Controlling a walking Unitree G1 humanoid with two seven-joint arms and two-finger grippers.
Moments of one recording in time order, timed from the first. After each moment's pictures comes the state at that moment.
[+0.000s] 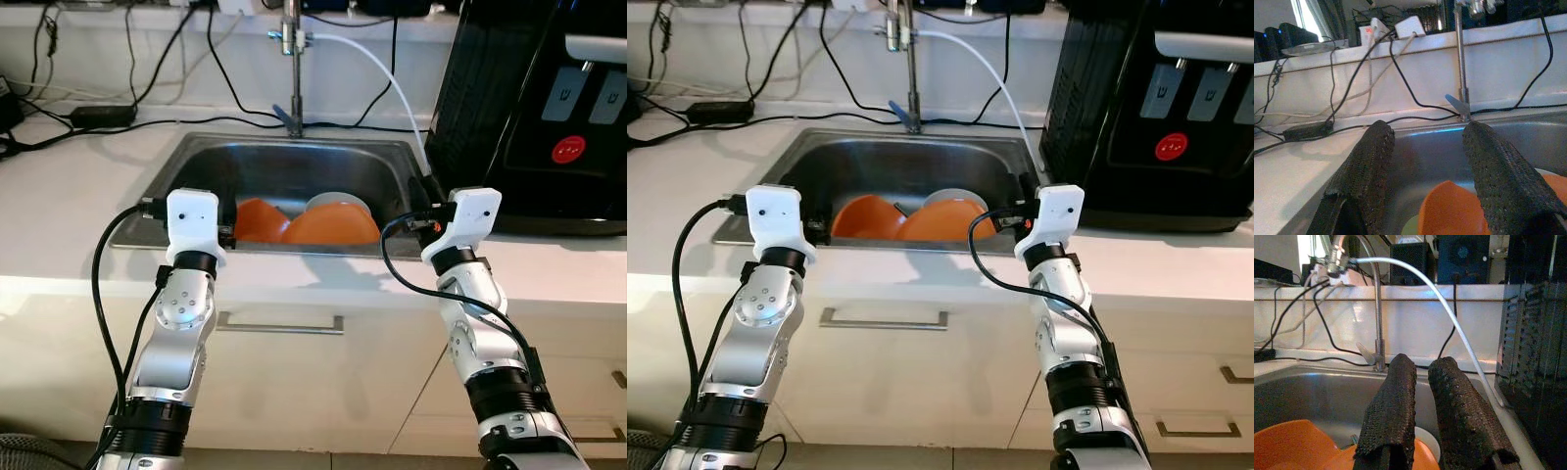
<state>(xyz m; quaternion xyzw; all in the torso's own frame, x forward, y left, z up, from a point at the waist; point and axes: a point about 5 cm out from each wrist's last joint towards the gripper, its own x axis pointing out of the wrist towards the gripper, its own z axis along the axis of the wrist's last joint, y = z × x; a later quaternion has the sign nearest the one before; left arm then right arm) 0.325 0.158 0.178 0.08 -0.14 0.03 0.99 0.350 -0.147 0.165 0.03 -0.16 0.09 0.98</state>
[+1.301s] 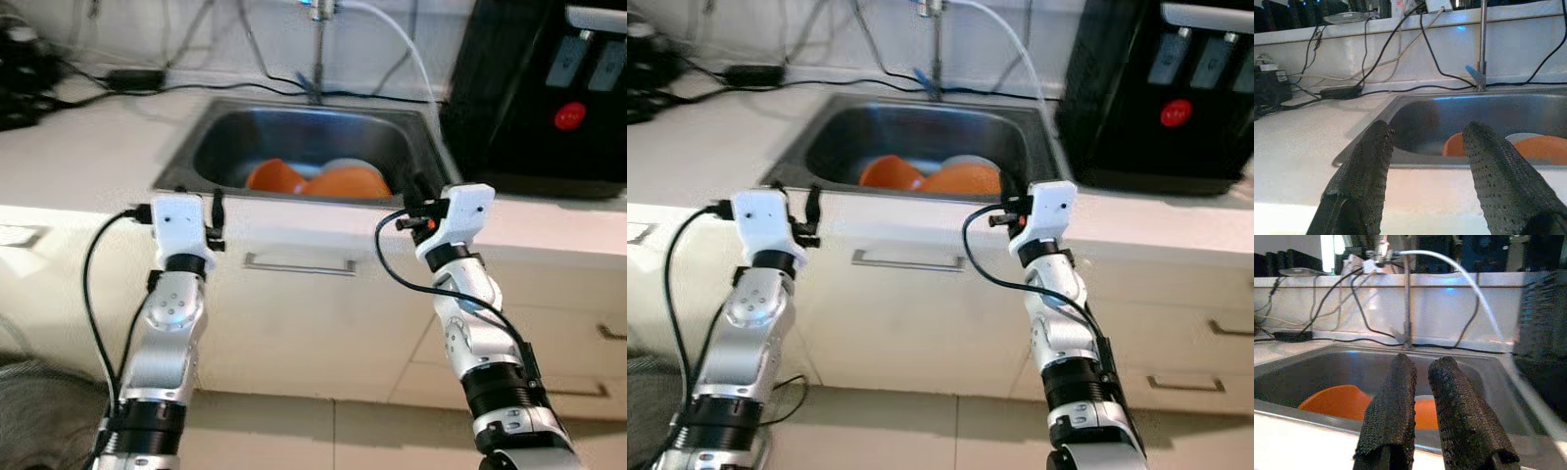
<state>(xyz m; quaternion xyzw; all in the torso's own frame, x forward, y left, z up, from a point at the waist) 0.326 0.170 0.173 0.06 -0.12 0.05 0.99 0.353 -0.140 0.168 0.03 -0.16 0.11 0.98</state>
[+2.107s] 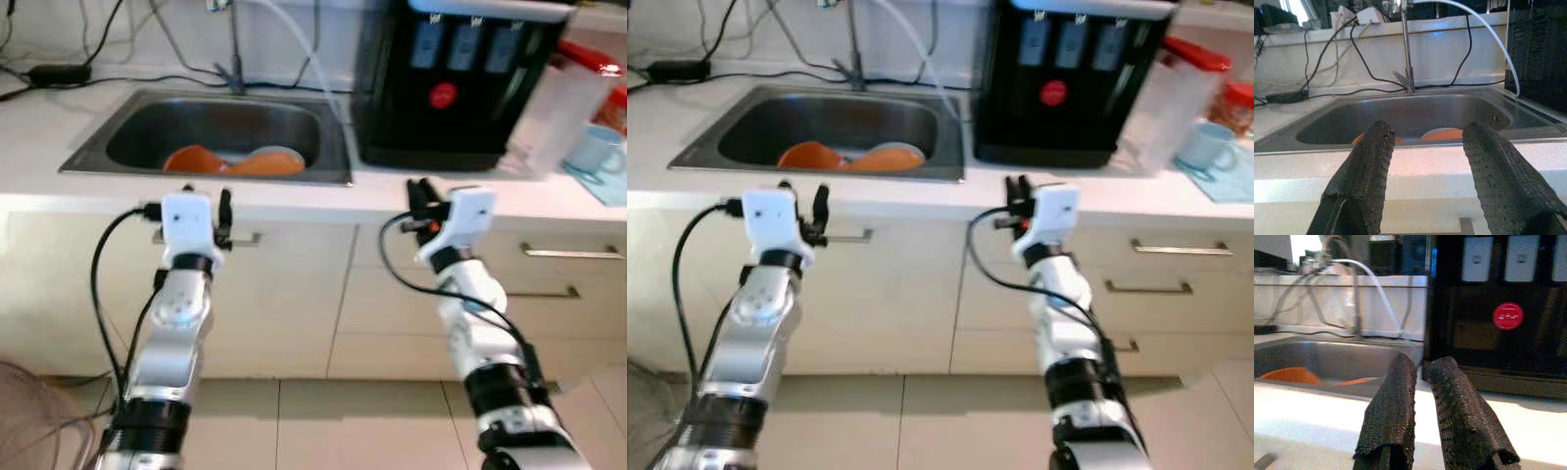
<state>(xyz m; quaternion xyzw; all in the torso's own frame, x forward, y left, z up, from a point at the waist) 0.327 0.167 0.173 0.07 -0.12 0.04 0.99 0.355 -0.136 0.165 0.03 -0.15 0.12 0.98</state>
